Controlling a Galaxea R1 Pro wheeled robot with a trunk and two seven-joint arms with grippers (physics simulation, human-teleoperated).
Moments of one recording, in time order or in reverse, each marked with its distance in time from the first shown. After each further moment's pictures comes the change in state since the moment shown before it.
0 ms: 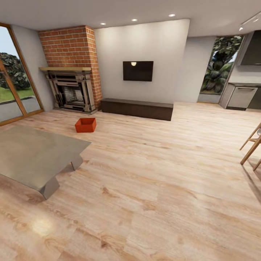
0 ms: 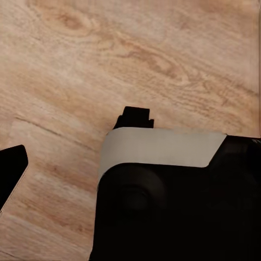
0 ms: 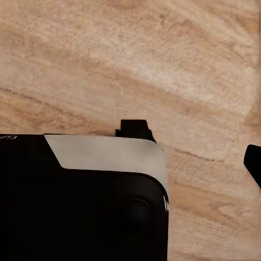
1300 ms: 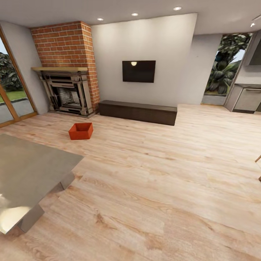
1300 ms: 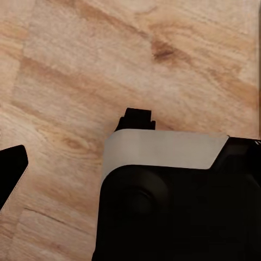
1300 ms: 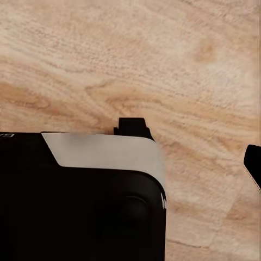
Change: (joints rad) left arm 0.000 0.008 0.000 -0.001 -0.001 -0.002 -0.009; right arm 0.002 -0.003 0.000 0.001 0.001 0.002 0.000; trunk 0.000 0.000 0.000
